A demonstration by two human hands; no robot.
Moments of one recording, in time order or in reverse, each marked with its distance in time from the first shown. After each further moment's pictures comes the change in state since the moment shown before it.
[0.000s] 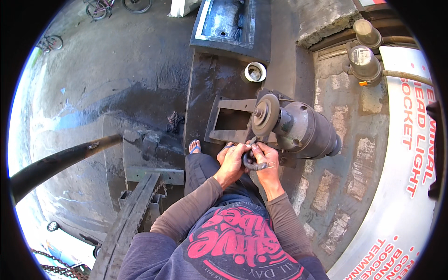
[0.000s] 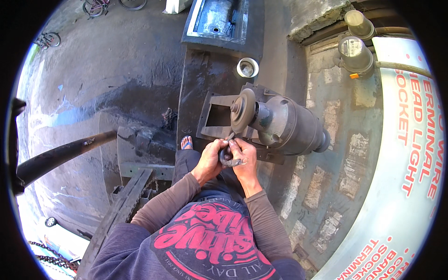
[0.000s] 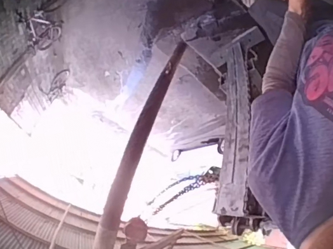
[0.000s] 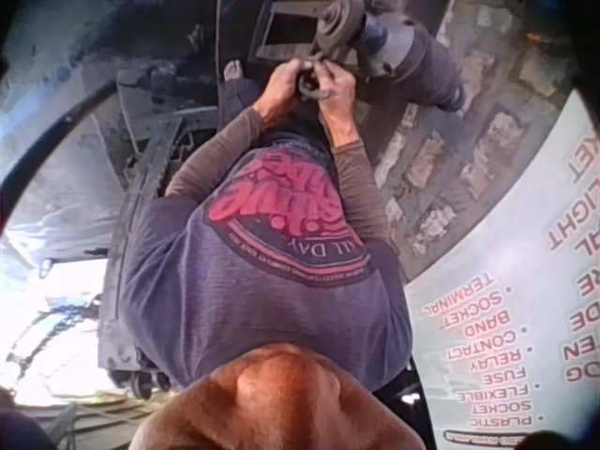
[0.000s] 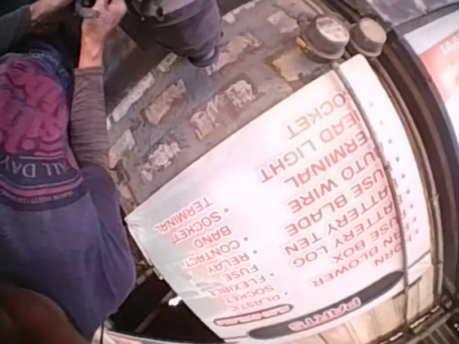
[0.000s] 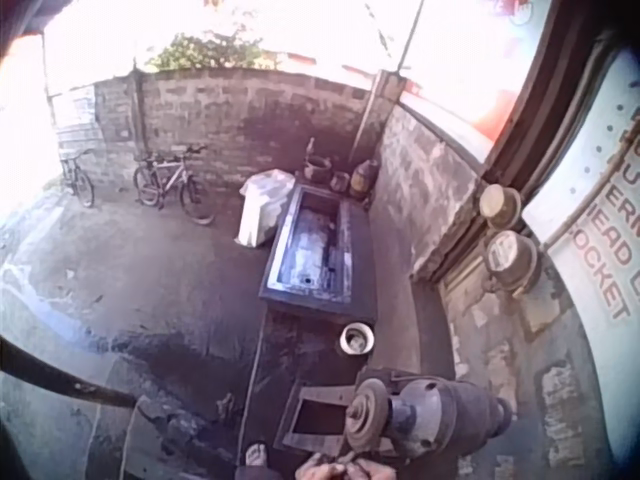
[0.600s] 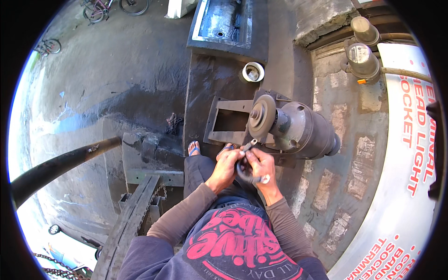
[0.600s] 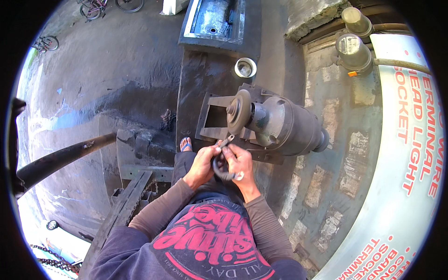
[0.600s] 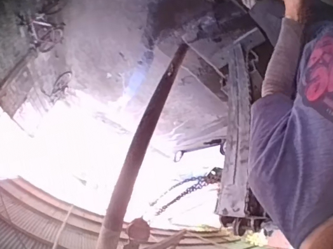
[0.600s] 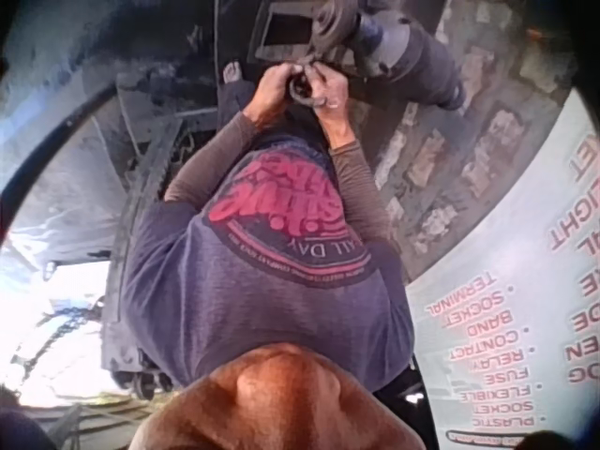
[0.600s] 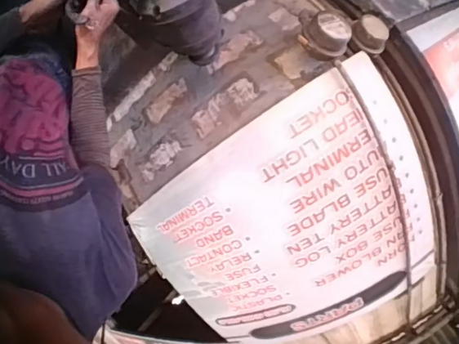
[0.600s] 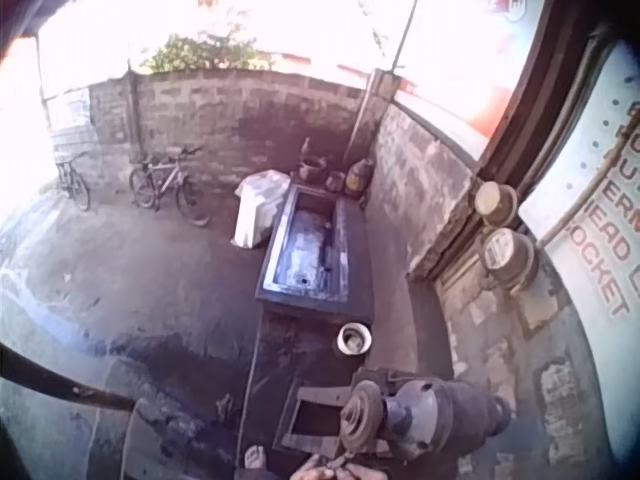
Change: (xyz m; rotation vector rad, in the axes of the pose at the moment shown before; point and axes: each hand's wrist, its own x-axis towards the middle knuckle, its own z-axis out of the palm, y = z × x) left_hand -0.014 0.003 -0.016 0.046 -0.116 0.029; right_hand -0.013 0.002 -0.005 0.027 -0.128 -0.025
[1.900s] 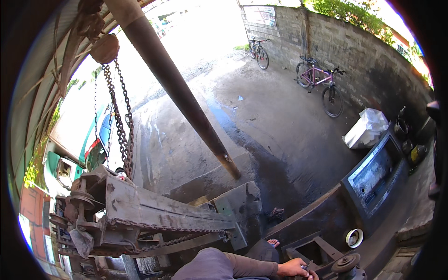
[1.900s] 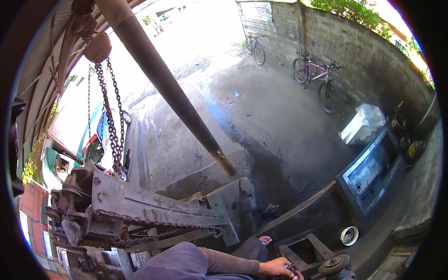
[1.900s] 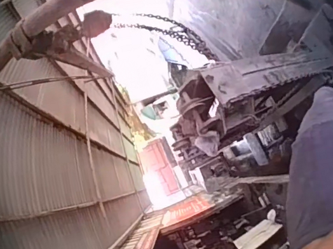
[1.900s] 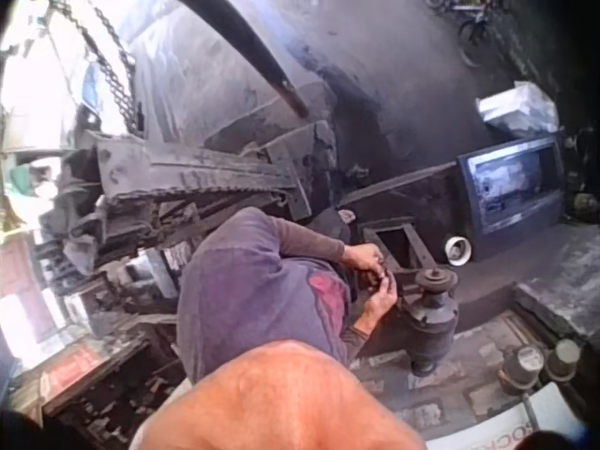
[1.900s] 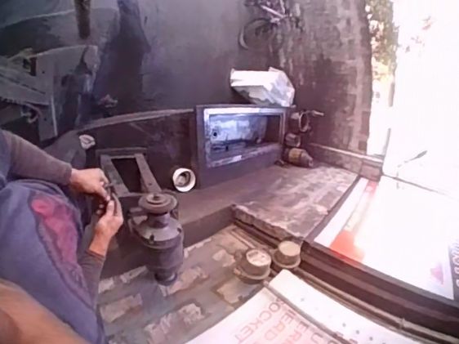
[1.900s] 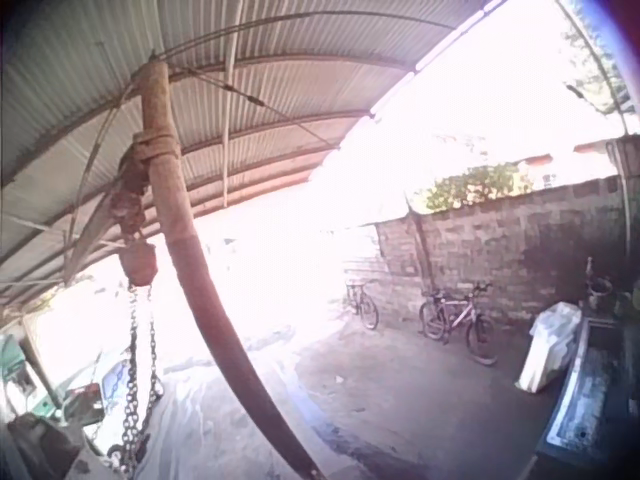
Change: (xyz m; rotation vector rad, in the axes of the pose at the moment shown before) left_hand -0.052 0.007 -0.024 0.693 0.191 0.269; right_hand -0.022 0.012 -0.001 -0.165 -0.231 0.041
